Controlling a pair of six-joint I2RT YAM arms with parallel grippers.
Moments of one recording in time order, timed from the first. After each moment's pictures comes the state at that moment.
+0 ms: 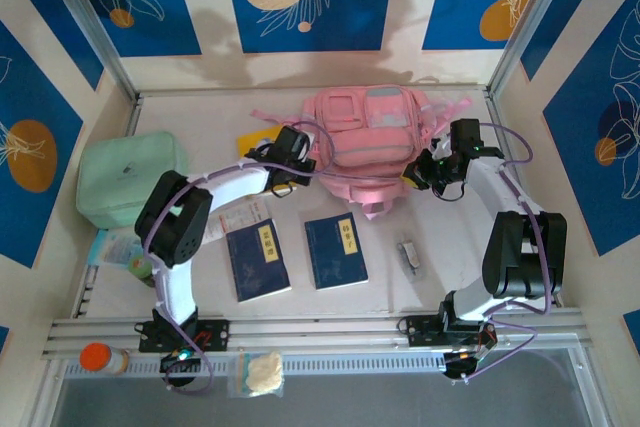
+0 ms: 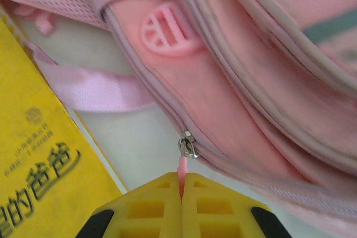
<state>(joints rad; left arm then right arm) -0.59 1.93 1.29 -0.22 -0.09 -0.21 -0.05 1.51 1.06 -0.68 -0.62 0.56</state>
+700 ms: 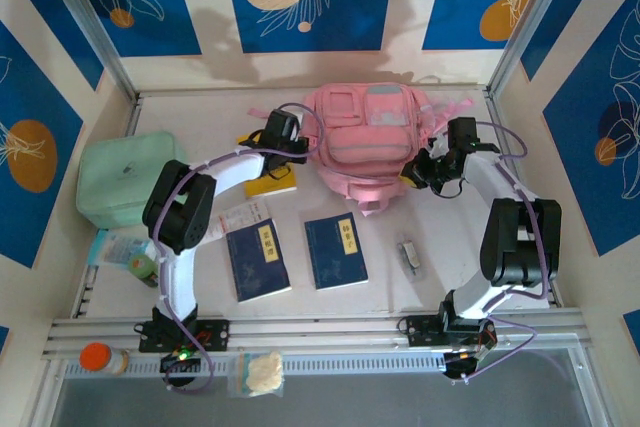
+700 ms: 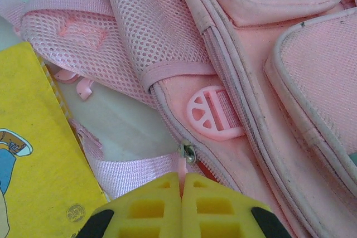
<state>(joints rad) -0.50 2.02 1.40 -0.12 -0.03 -0.29 -0.05 1.60 1.10 -0.68 -0.64 0.53</state>
